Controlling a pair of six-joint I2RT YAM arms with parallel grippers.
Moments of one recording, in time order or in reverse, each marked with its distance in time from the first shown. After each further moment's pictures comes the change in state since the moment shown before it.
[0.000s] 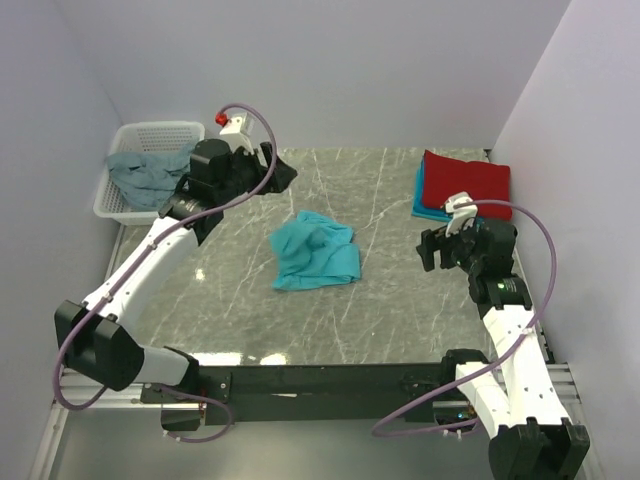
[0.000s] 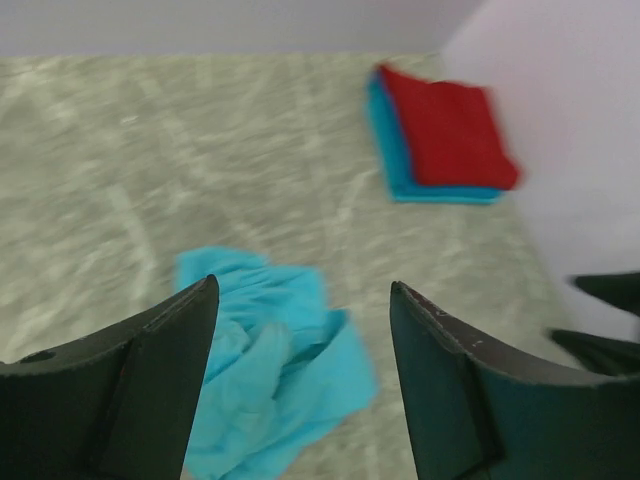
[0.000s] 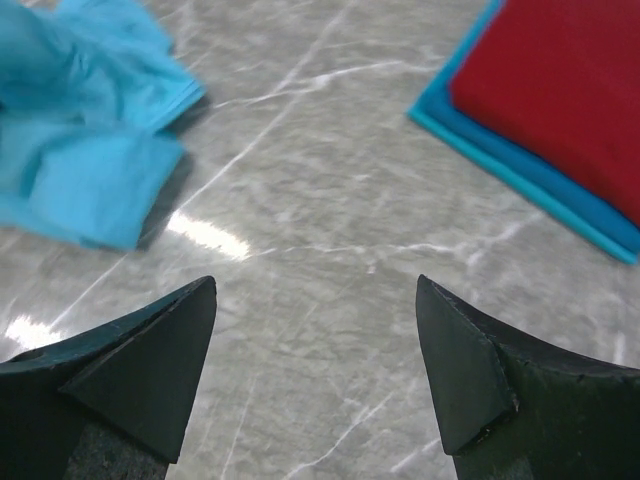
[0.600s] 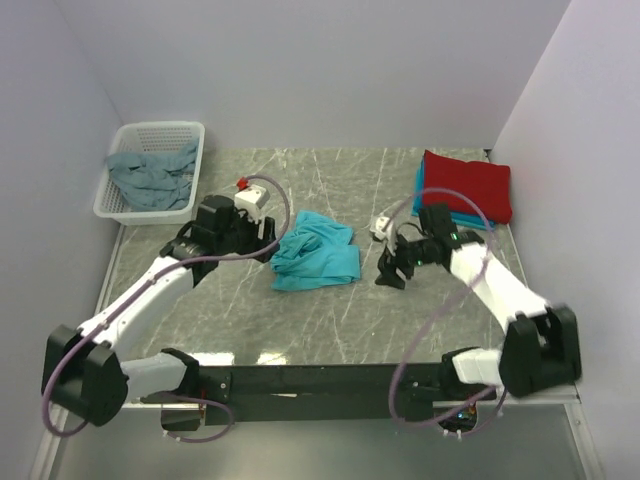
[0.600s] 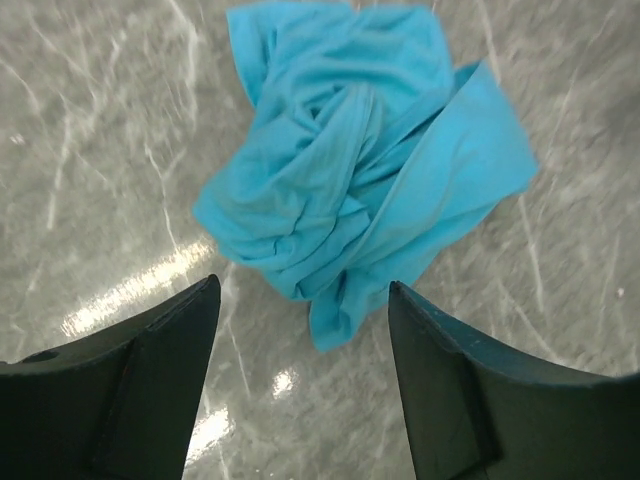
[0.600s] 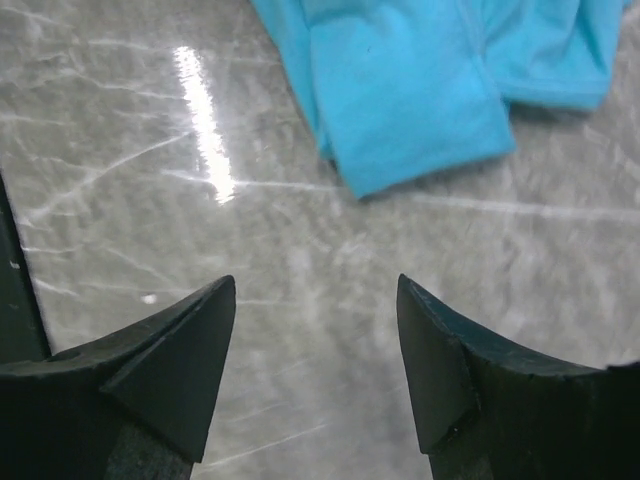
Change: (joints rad) left arm -0.011 -0.196 -0.424 -0.144 -0.031 0.398; right arm 0.264 0.425 0.100 -0.210 -0.412 -0.563
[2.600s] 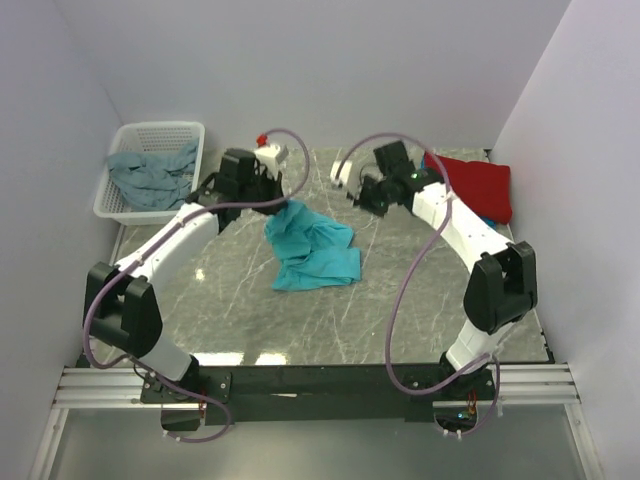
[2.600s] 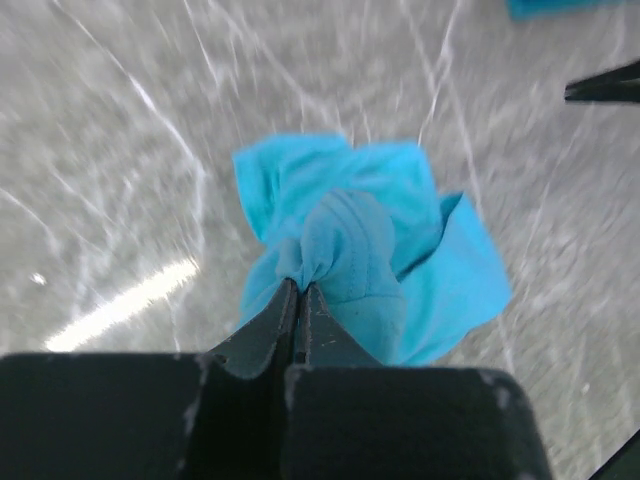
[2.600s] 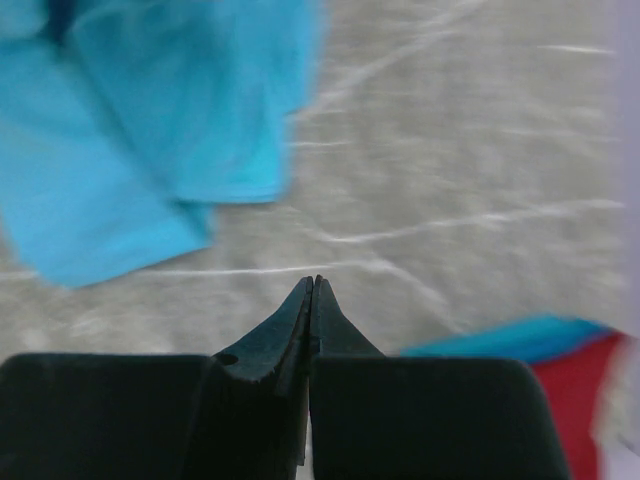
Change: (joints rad) left arm 0.006 0.397 0.395 -0.045 0.035 -0.016; right arm 0.172 0.485 0.668 -0.113 0.410 -0.084
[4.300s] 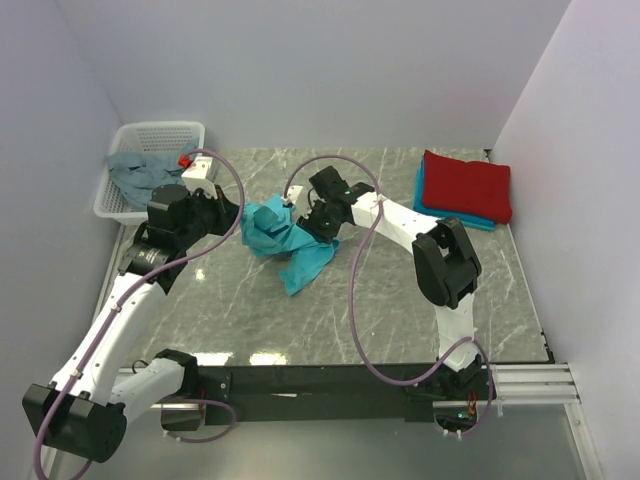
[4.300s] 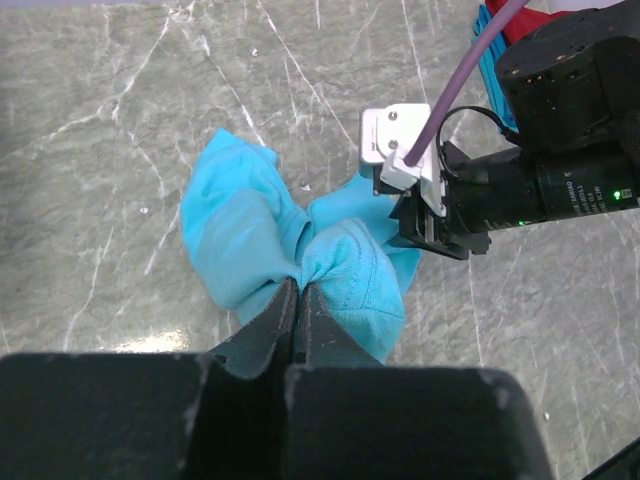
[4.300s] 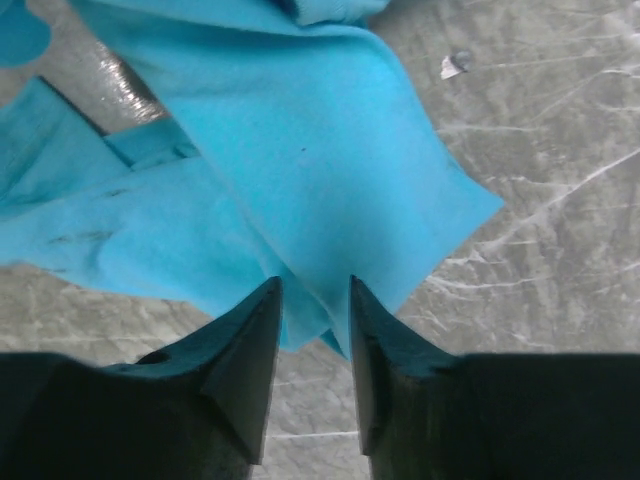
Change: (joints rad) left arm 0.145 -0.562 -0.291 0.024 -0.064 -0.140; right arm 0.240 0.335 0.148 0.092 0.138 0.359
